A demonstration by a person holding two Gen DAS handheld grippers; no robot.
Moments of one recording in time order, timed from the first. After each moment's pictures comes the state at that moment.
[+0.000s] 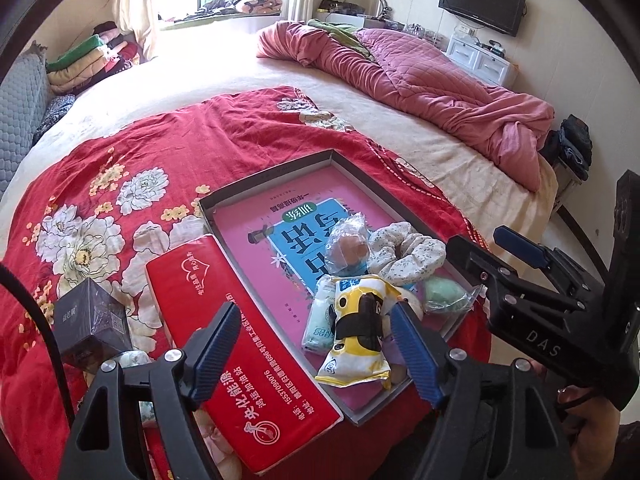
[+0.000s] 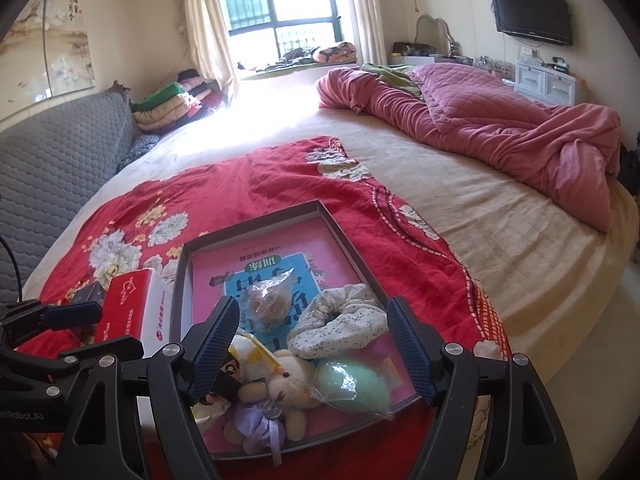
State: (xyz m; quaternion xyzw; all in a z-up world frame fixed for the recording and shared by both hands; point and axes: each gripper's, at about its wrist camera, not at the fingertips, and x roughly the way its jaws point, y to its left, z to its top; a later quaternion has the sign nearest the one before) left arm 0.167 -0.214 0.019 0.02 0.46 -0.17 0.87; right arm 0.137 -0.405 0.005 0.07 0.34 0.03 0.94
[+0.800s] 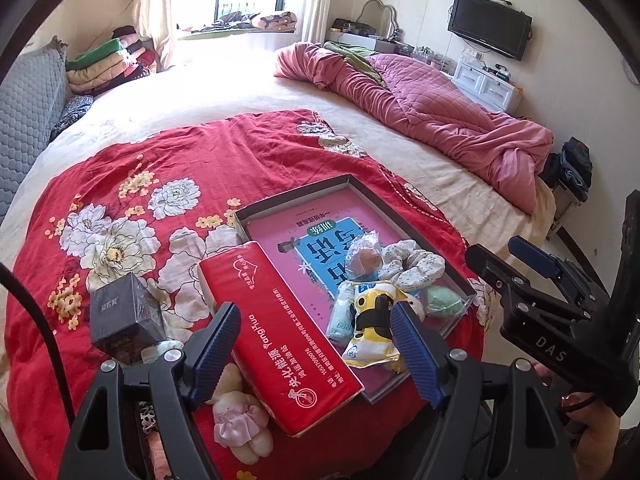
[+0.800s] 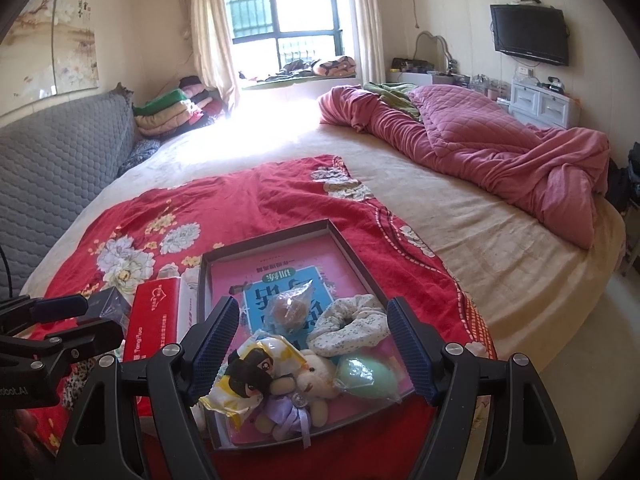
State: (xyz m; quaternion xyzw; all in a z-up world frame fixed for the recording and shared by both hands) left arm 0.141 -0.174 0.052 0.00 0.43 -0.16 0.89; right arm 0.108 -0.374 0.045 0.04 0.32 0.02 0.95
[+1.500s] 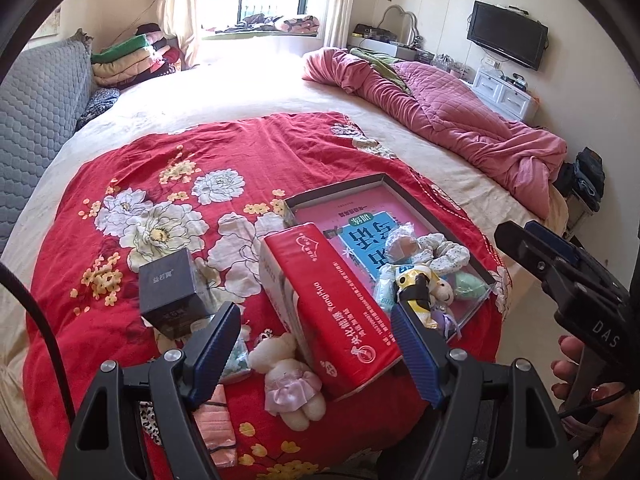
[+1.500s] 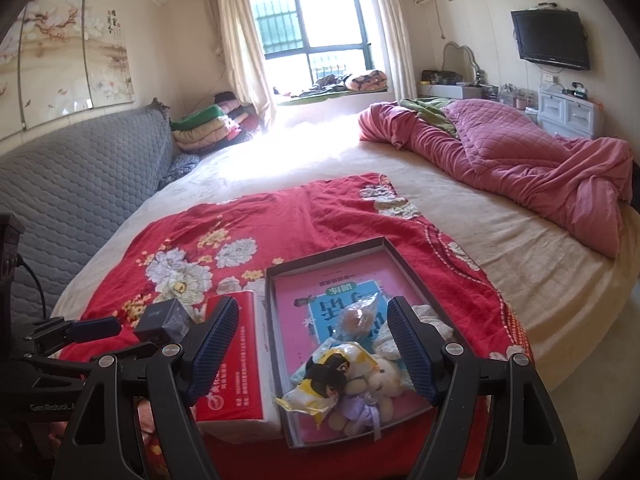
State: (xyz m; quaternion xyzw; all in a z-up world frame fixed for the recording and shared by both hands) left arm 0.112 -0.115 0.057 -0.01 0.43 -0.12 0.90; right arm 0.084 -0.329 0.073 0.07 0.29 0.10 0.95
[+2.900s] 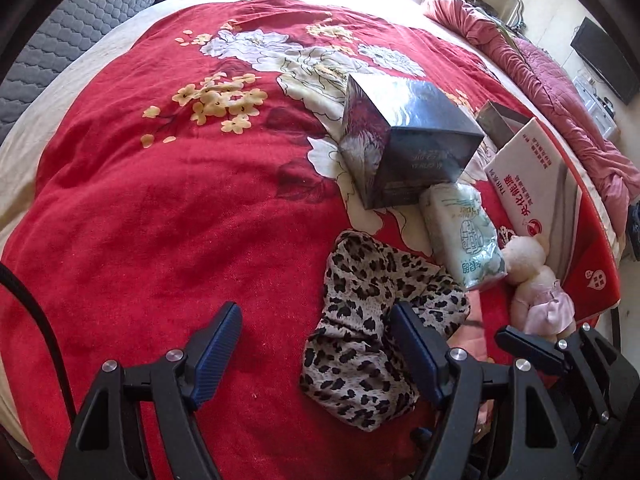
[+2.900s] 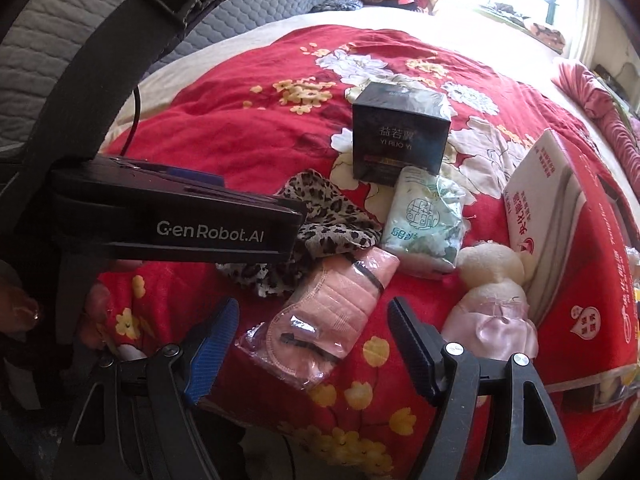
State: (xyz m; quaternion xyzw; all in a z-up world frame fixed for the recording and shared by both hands) left arm 0.121 0.065 -0.103 -0.09 0.55 -0.01 0.83; right arm 0.067 -0.051 -0.092 -0.15 0.47 0.29 0.82
